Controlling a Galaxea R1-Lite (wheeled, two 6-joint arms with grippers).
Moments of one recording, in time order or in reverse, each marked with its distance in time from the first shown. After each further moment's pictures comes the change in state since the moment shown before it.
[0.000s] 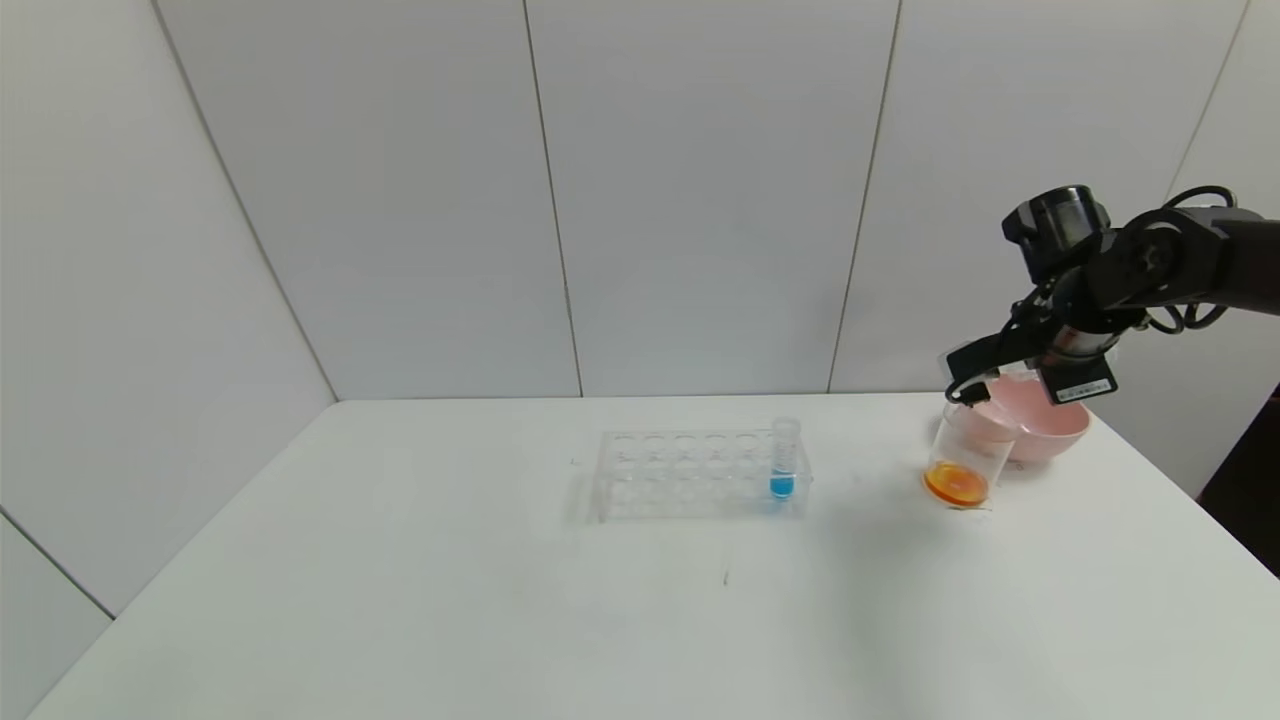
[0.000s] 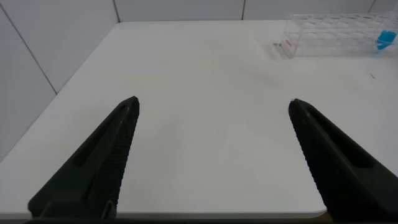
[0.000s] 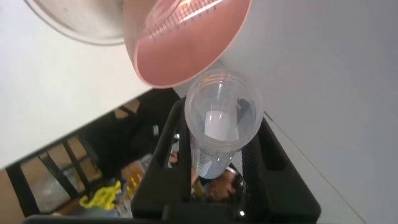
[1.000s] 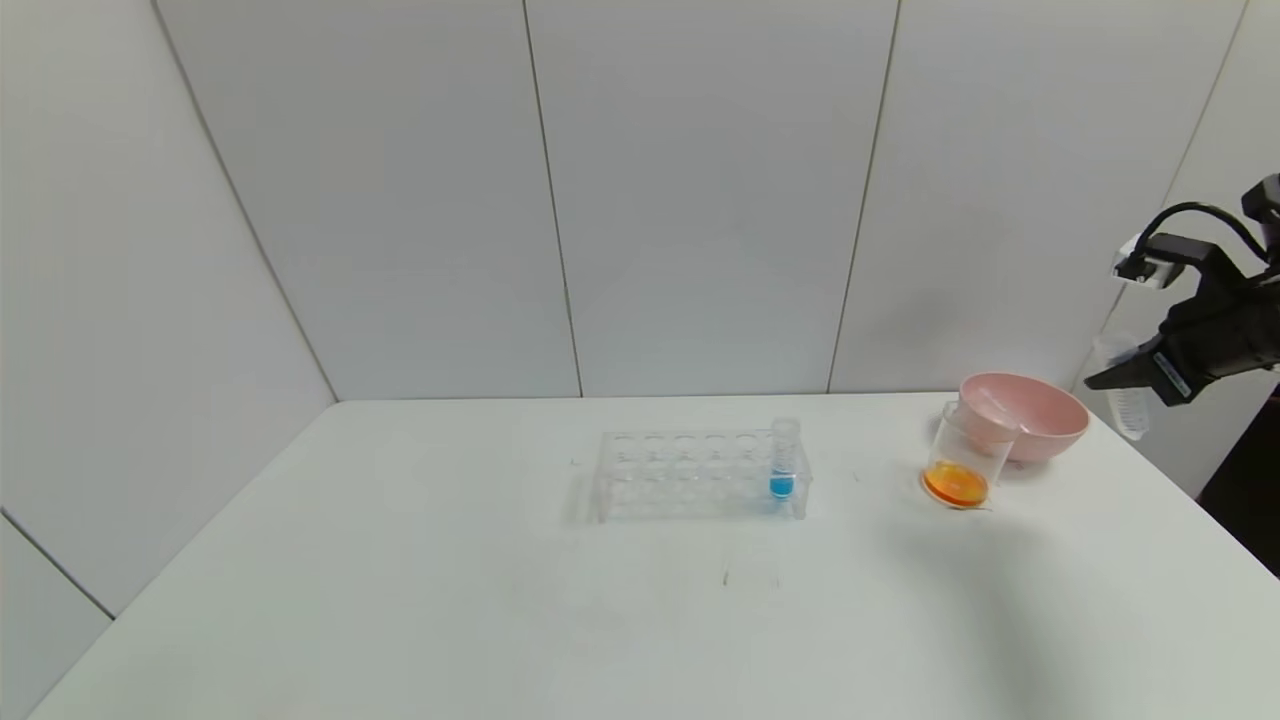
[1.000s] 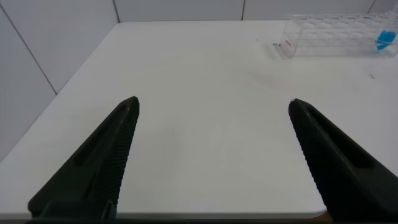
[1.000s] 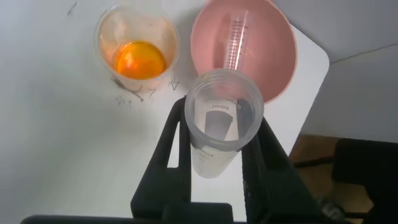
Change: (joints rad) left arm 0.000 0.000 0.000 0.000 0.000 0.000; right arm -0.324 -0.235 0.268 -0.067 0.804 0.930
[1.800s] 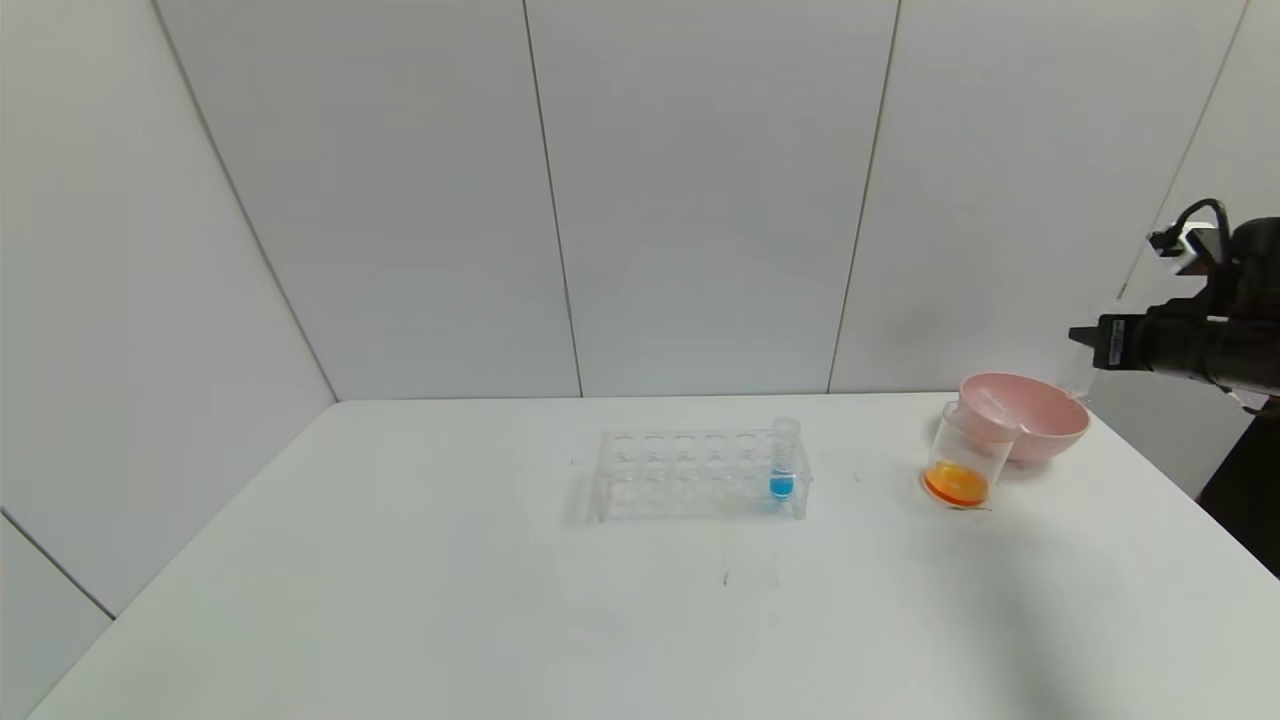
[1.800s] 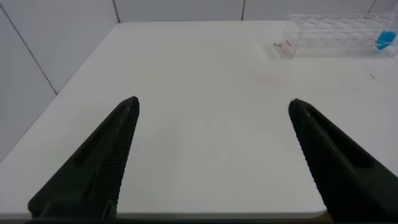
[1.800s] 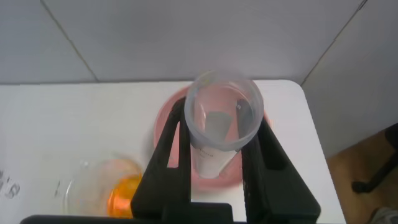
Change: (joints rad) left arm 0.000 0.000 0.000 0.000 0.000 0.000; right arm 0.041 0.020 0.397 -0.895 -0.184 0.654
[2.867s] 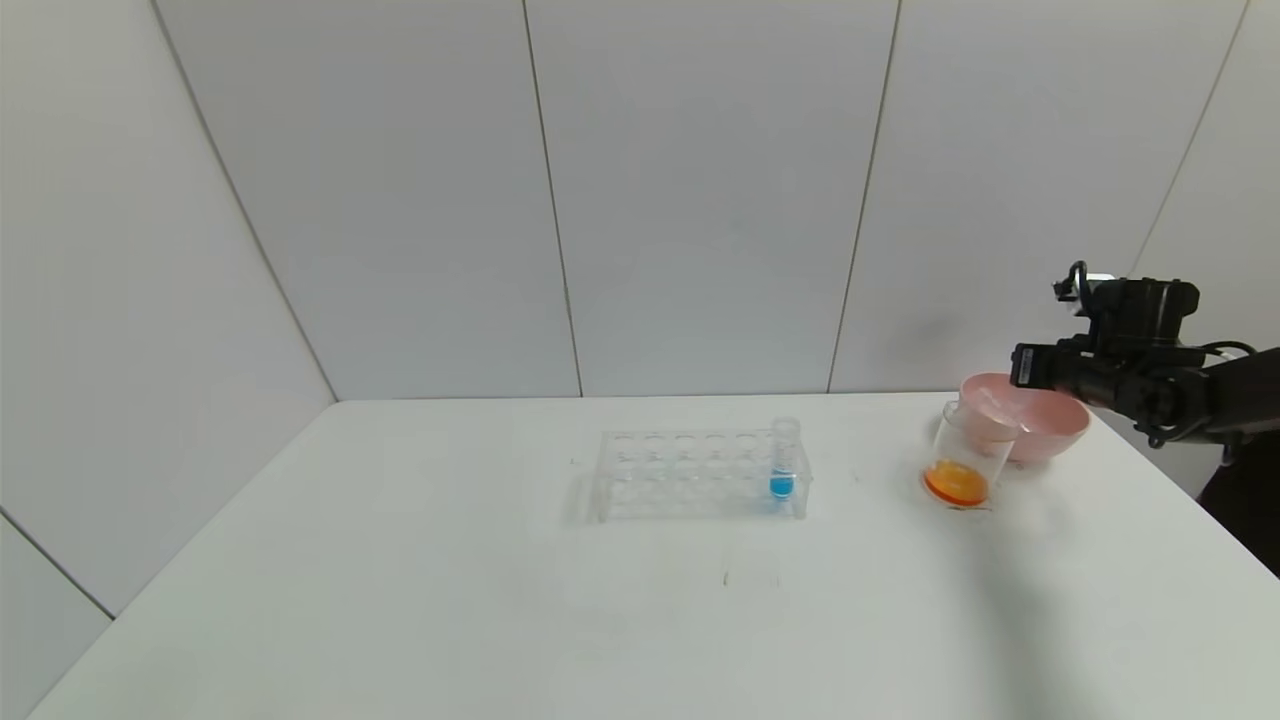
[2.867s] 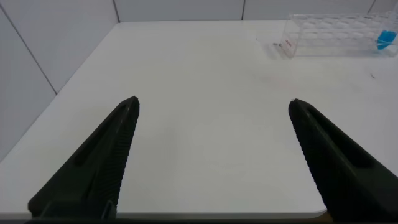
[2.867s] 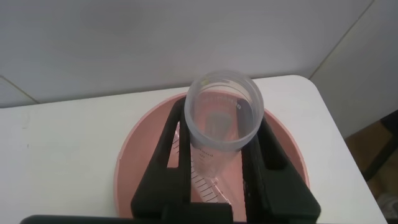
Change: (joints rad) left arm 0.000 0.000 0.000 0.000 0.000 0.000; right arm 0.059 0.306 -0.184 -0.119 -0.191 0.041
